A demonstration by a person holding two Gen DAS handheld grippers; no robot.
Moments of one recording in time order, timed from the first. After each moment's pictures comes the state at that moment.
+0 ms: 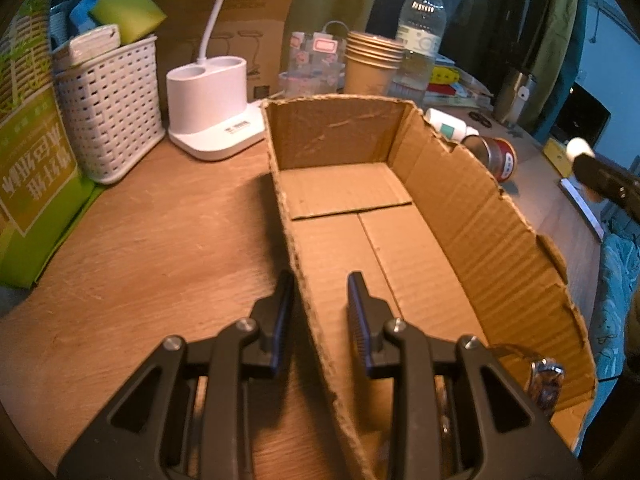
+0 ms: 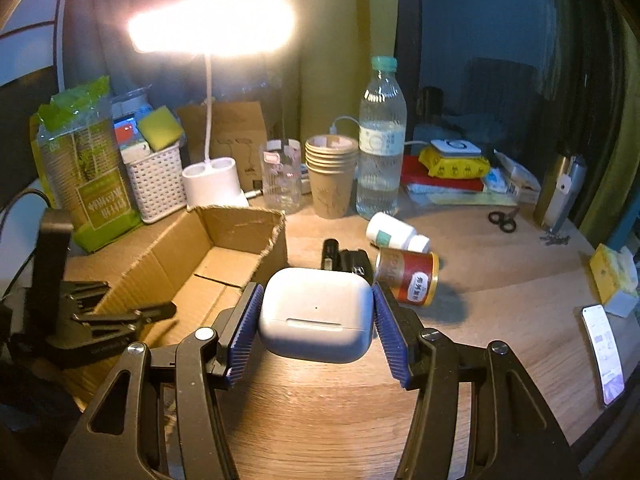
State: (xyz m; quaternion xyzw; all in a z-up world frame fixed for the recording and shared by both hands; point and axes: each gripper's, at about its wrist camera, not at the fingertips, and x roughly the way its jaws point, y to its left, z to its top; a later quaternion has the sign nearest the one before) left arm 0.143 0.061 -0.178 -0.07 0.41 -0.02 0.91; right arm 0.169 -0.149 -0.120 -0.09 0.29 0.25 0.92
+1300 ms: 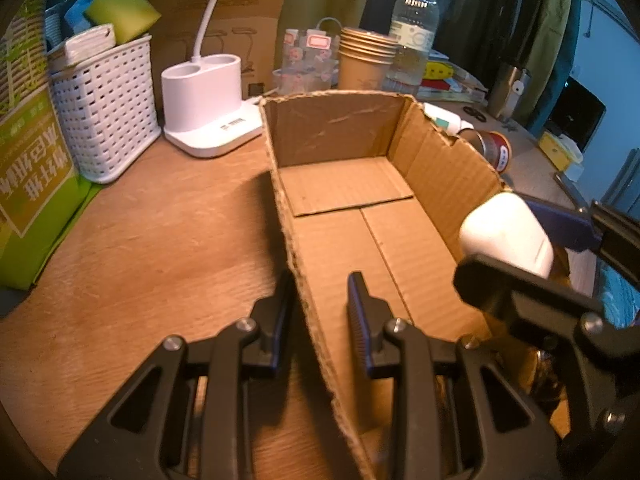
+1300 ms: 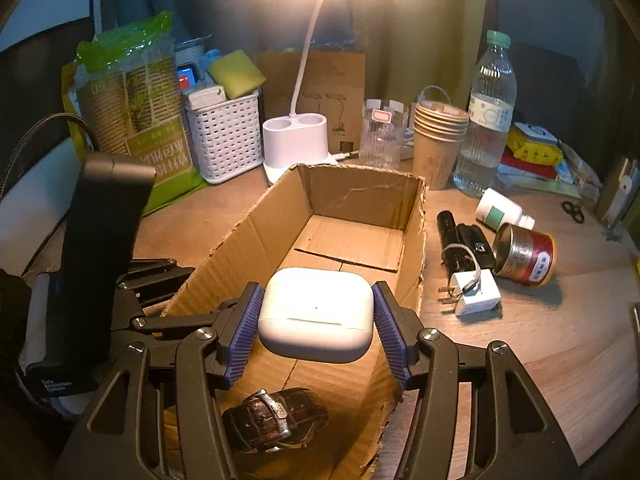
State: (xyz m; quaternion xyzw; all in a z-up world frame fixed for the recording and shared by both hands) left arm 0.140 0.060 -0.179 -0.07 0.42 -0.03 0.91; right arm 0.144 -0.058 -0.158 -0.11 0.34 0.30 0.88
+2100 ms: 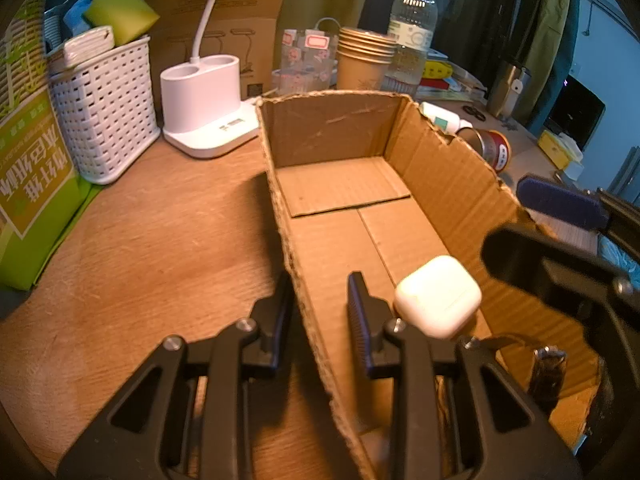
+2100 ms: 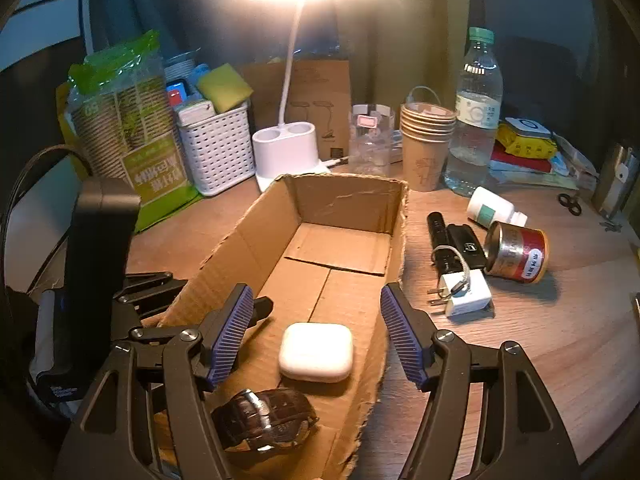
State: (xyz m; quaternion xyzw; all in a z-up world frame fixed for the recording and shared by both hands) left arm 0.141 0.059 -0.180 -0.07 0.42 -0.03 0.91; right arm 0.152 -0.071 -0.148 -0.08 0.34 0.30 0.89
